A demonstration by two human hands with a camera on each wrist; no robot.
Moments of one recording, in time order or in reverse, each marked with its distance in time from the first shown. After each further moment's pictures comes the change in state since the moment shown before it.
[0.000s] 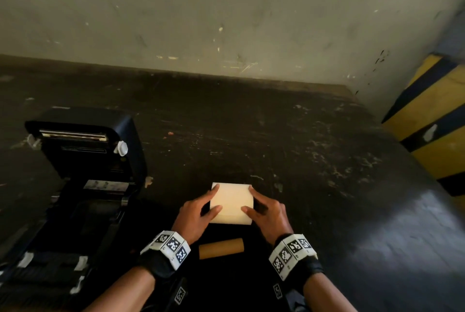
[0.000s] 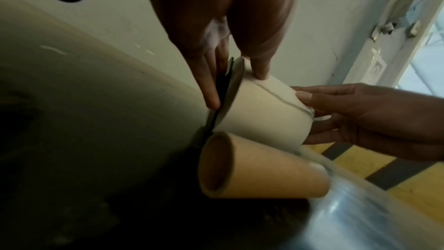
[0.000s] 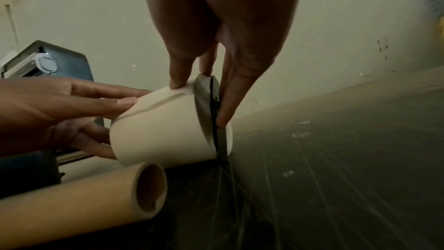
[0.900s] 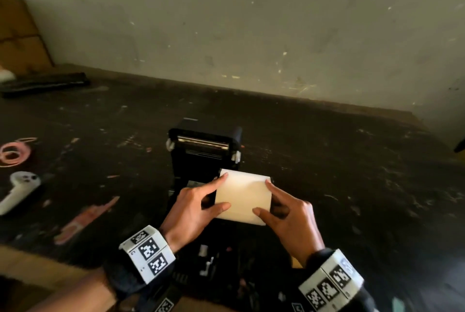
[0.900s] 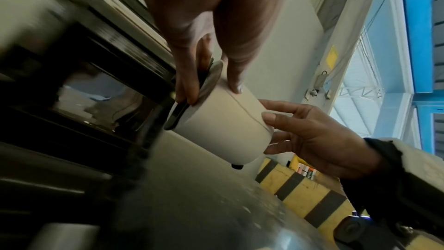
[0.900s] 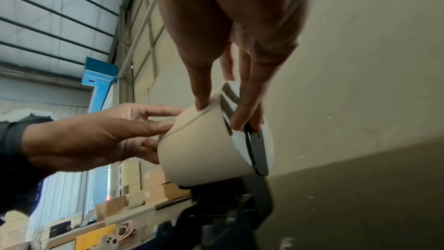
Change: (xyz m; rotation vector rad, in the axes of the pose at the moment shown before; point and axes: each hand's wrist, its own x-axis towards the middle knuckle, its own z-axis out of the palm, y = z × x) left_hand -0.118 -0.033 -0.213 -0.143 0.207 0.203; right_hand -0.076 -0.185 0.108 0.043 0.045 -0.279
